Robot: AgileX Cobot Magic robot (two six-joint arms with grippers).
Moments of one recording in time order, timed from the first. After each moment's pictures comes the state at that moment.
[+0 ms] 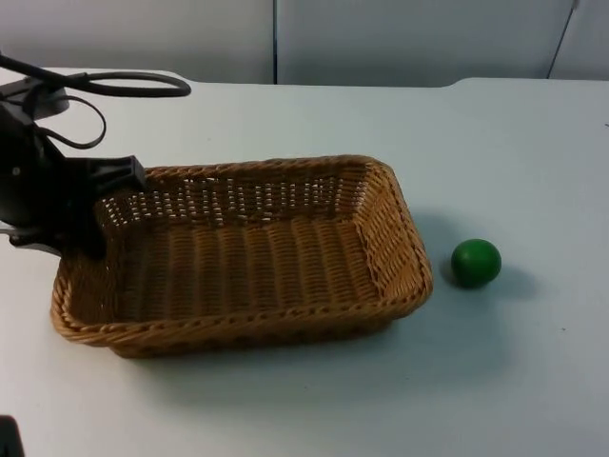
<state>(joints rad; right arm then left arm) -0.04 0.00 -0.54 0.00 1.04 -0.02 -0.15 1.94 -0.98 -0.49 0.41 0.12</state>
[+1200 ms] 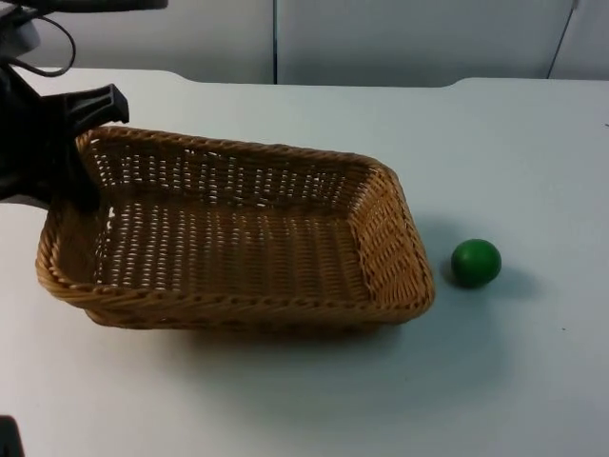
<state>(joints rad) -0.04 0.00 -0.54 0.00 1.04 -0.02 -0.12 1.78 -0.98 -0.58 0.54 0.13</state>
